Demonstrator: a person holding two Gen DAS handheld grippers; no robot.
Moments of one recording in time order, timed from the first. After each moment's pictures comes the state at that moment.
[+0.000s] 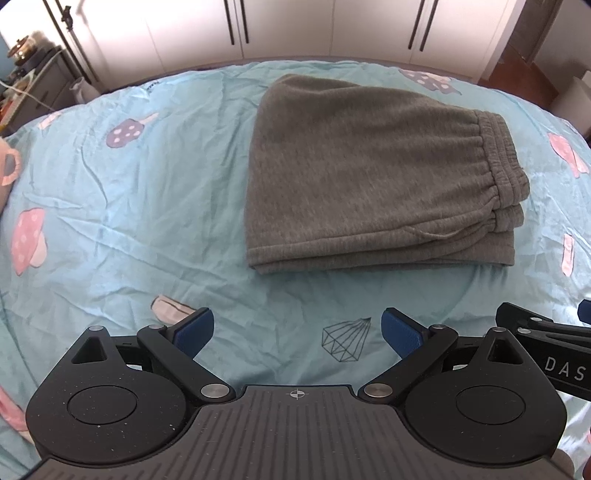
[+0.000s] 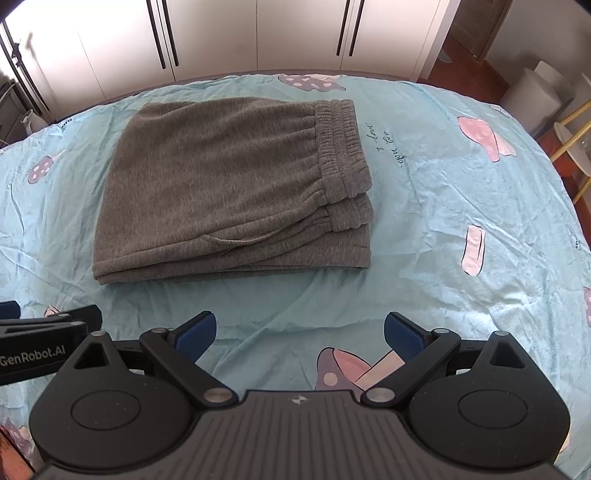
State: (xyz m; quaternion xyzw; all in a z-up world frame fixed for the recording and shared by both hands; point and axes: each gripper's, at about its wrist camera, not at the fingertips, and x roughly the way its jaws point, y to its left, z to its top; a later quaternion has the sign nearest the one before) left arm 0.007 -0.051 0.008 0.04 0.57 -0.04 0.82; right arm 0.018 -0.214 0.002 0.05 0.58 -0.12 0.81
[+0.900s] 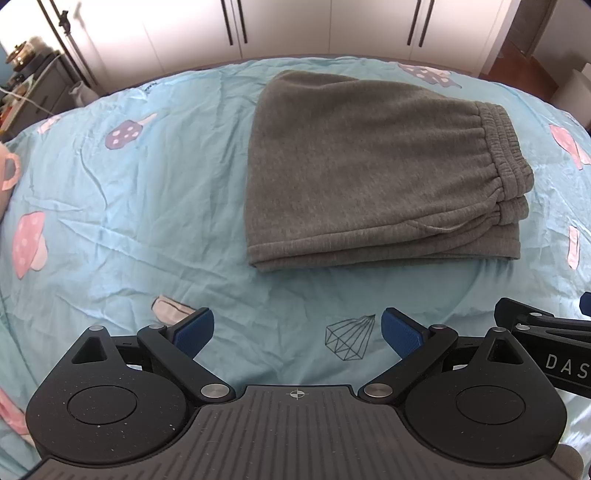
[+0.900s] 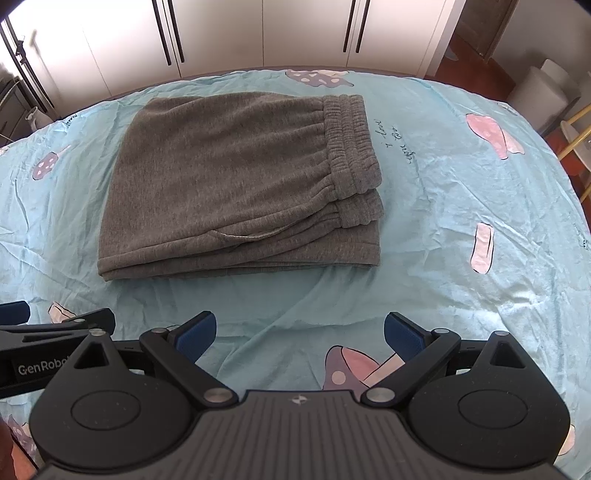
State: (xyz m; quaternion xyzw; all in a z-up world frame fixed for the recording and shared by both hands) left arm 0.007 -0.053 0.001 0.06 0.57 -0.04 0.82; right arm 0.019 -0.211 -0.002 0.05 0.58 -0.11 0.81
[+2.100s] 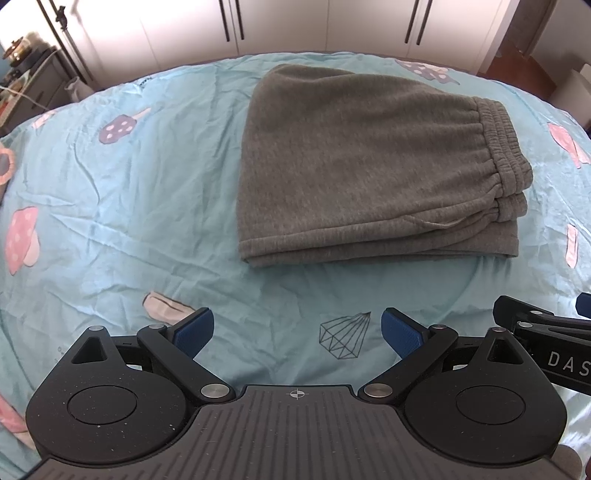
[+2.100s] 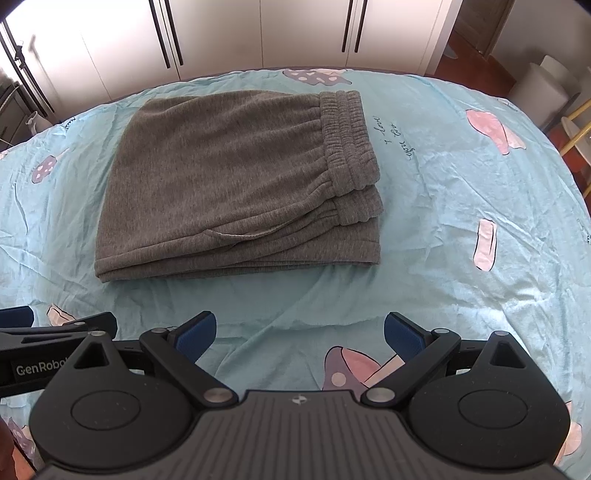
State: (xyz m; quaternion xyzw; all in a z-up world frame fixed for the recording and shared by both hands) left arm 0.007 -0.054 -0.006 0.05 0.58 -0.05 0.82; right arm 0.017 -0.217 -0.010 0.06 0.57 -0.11 0.81
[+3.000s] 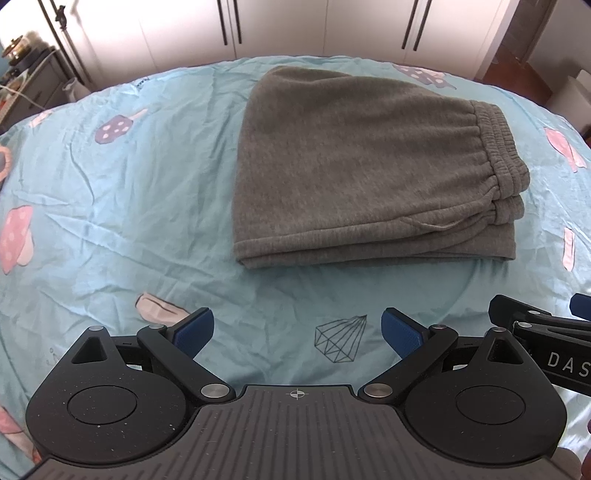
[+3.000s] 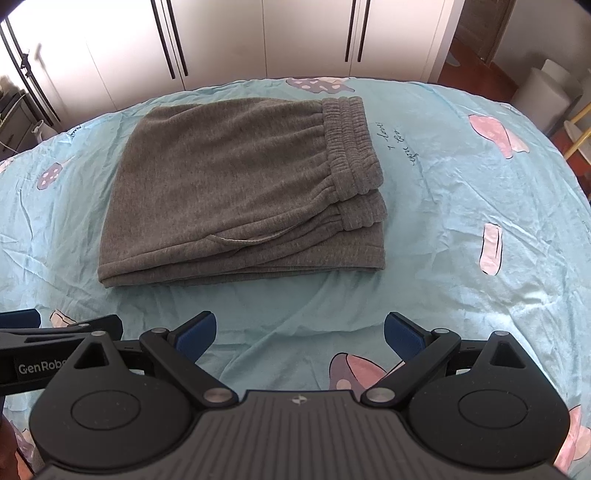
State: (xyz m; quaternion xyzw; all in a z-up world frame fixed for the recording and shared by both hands) left arm 0.005 -0.054 -0.011 0.04 0.57 -0.05 0.82; right arm 0.011 -0.218 -0.013 0.07 0.56 -0.11 0.82
